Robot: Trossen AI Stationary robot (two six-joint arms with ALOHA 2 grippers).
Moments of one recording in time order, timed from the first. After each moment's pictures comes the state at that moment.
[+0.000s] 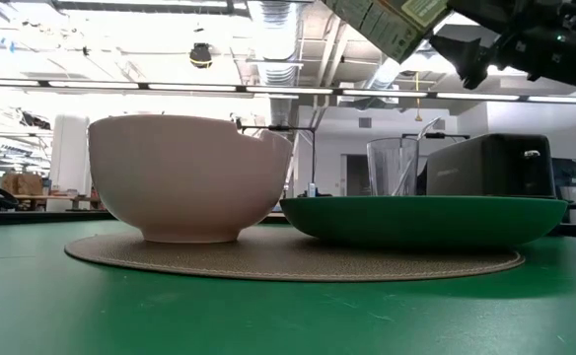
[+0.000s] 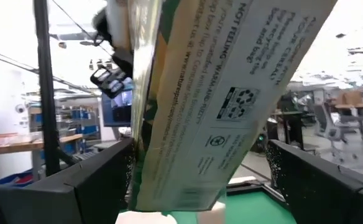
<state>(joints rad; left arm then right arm) -0.05 1.57 1.83 -0.71 -0.17 0.63 -0.21 0.62 0.08 0.95 -0.06 0.13</state>
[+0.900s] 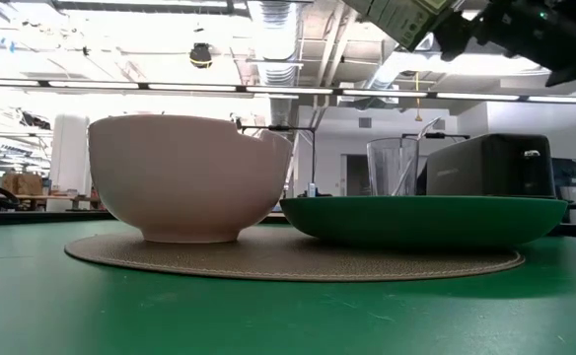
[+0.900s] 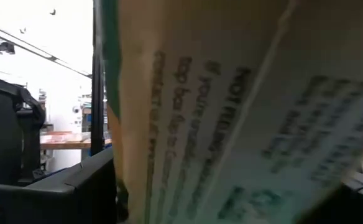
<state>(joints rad) -0.09 1.57 1.83 -0.68 -0.19 0.66 -0.23 0.81 0.22 1.09 -0.29 0.16</state>
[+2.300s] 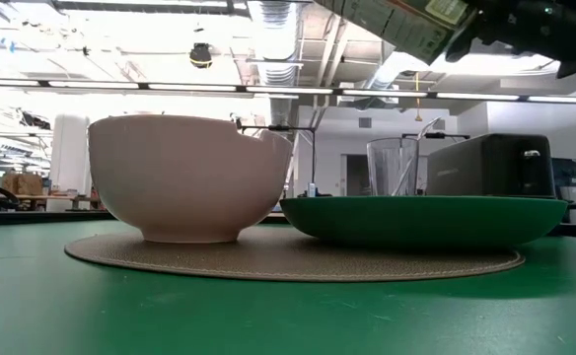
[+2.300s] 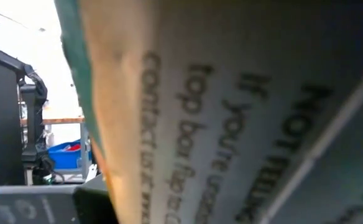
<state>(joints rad) -0.09 1.46 1.83 -0.96 -0.33 0.18 -0.22 0.64 0.27 0.73 -0.28 0.13</state>
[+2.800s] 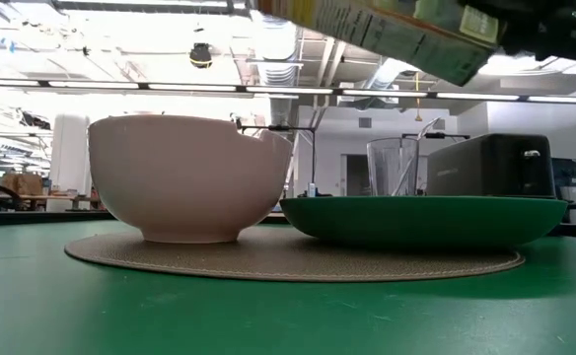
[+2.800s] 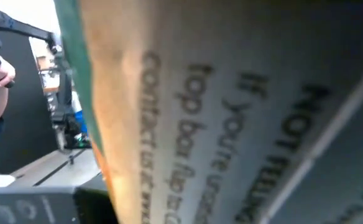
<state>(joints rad) -0.24 1.25 1.52 -0.90 -0.63 -0.10 -0.15 0.49 0.26 0.39 -0.29 0.14</state>
